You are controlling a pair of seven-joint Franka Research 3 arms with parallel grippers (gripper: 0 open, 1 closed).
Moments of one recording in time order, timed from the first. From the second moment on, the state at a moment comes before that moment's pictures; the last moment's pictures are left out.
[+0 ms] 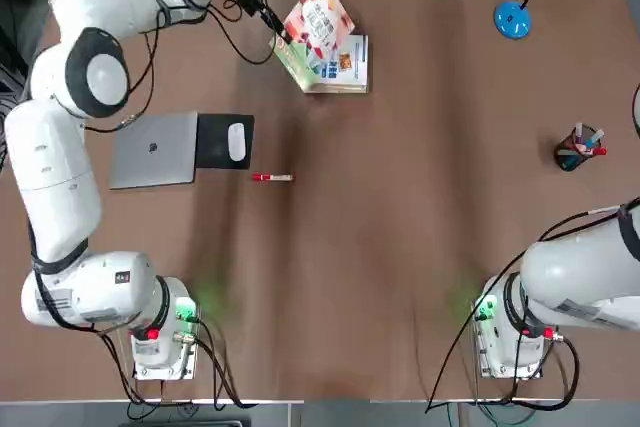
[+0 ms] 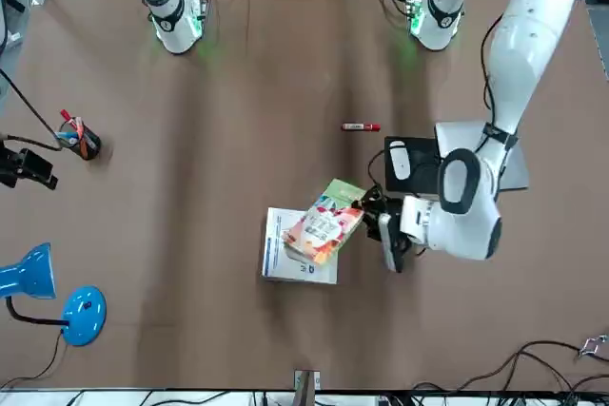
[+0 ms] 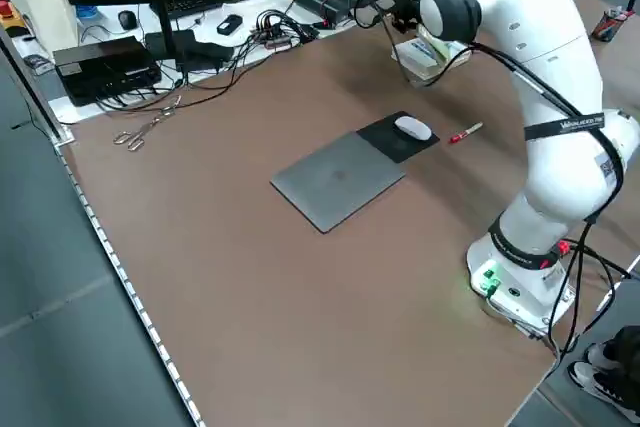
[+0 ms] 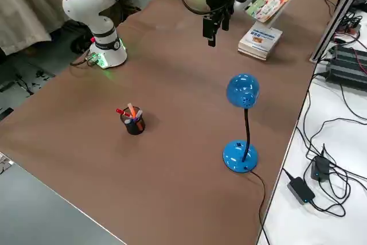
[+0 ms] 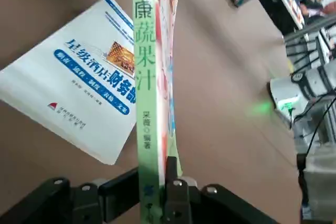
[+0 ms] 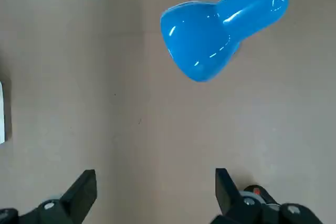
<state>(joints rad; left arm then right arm) 0.05 0.82 -0.51 -1.34 -0.55 1.93 0.92 -0.22 0.19 0.12 -1.47 -0.02 1.74 -0.05</state>
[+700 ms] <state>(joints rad) -0.17 0.99 -0.30 -1.04 -0.55 1.84 1.06 -0.23 0.20 0.13 -1.46 0.03 1.79 -0.05</state>
